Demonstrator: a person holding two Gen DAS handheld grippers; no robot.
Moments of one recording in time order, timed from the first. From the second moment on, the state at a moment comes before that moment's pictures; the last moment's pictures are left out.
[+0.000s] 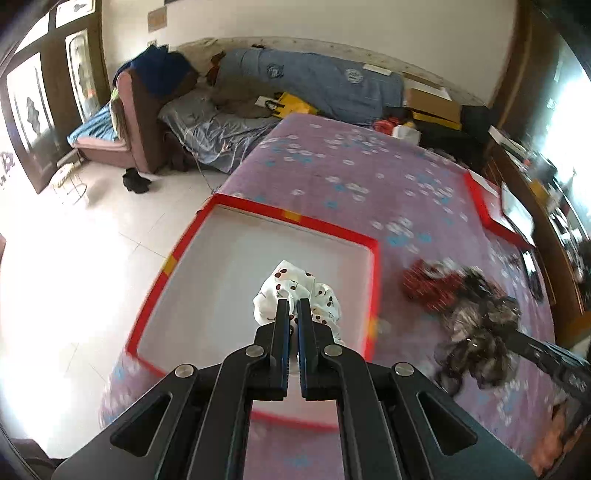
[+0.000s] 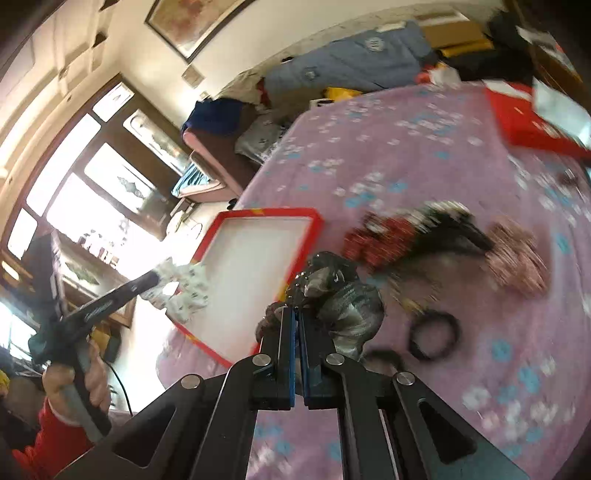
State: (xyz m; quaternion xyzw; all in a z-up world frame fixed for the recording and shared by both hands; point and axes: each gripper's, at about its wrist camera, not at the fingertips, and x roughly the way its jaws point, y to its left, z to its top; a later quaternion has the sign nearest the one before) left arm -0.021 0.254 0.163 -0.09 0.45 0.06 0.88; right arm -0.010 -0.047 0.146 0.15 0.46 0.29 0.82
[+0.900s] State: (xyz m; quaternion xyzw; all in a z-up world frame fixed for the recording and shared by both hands) left arm 0.125 0.382 0.075 -0.11 0.48 0.05 0.87; right arm 0.108 0.107 0.078 0.07 0.54 0.19 0.82
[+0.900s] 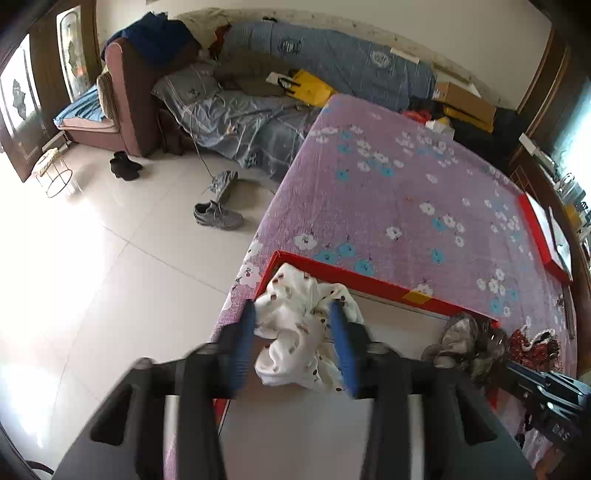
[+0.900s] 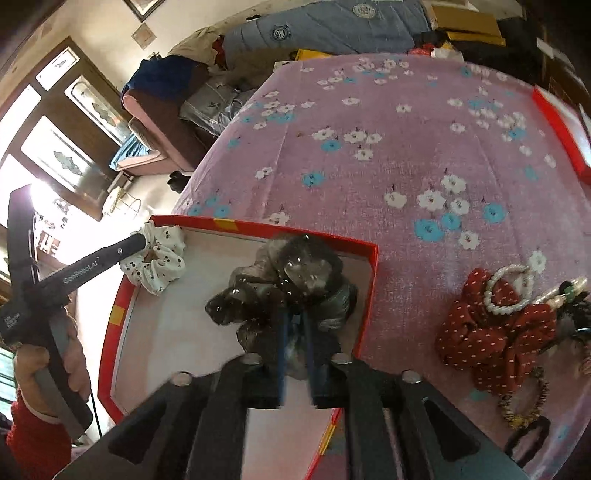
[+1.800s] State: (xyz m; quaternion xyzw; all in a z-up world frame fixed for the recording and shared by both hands) left arm -0.066 0.255 0.160 -0.11 0.41 0.12 0.90; right arm -0.038 -0.029 0.175 0.06 0.35 0.19 0.92
